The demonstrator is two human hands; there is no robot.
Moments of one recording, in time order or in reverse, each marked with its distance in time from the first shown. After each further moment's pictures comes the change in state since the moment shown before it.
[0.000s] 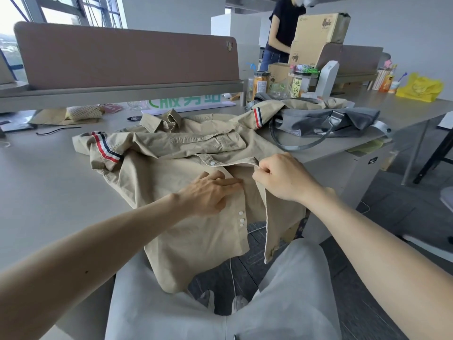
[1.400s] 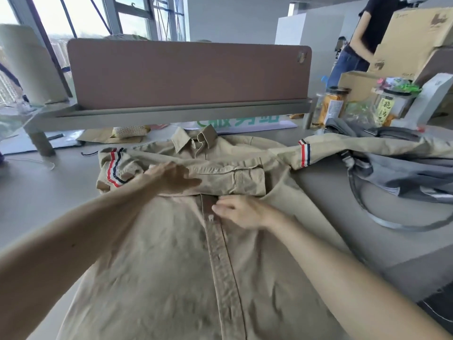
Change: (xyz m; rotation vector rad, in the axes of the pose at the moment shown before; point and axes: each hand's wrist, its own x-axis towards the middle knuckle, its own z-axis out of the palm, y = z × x) left_hand -0.011 -0.268 -0.039 -0.151 -0.316 -0.901; right_hand 0.226 -0.040 0.152 0.238 -0.643 -0.161
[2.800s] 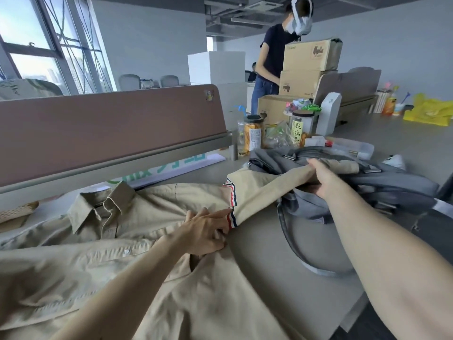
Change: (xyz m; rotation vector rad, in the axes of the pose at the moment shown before) left_hand 0.123 0.223 0.041 0.031 -0.094 0.595; right_hand -0.074 0.309 -0.236 1.326 1.049 0.799
